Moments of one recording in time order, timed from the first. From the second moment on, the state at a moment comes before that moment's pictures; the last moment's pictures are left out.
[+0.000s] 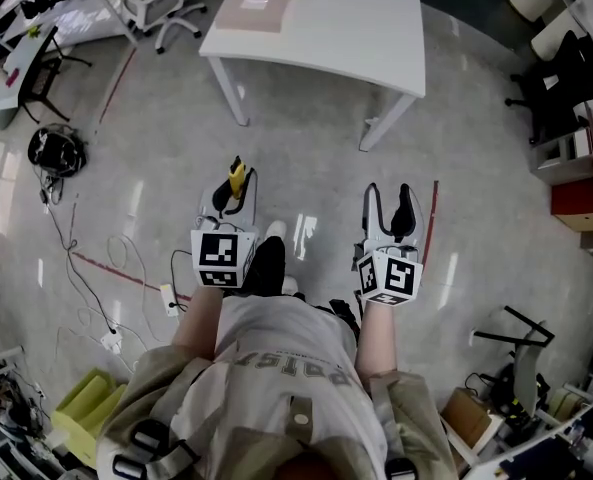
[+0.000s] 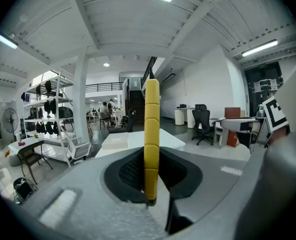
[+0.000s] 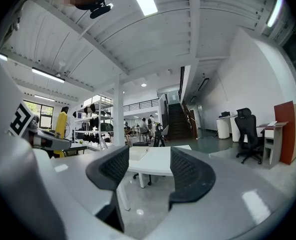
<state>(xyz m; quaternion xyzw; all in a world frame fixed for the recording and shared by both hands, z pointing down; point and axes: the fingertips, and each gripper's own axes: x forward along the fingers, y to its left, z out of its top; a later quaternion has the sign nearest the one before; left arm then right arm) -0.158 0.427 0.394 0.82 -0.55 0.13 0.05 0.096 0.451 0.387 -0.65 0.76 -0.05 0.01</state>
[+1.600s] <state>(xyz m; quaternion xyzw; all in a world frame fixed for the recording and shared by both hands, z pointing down) -0.183 0.165 0.414 0.85 -0.50 0.13 0.08 0.071 0.205 0.404 -0.69 0.72 -0.07 0.00</state>
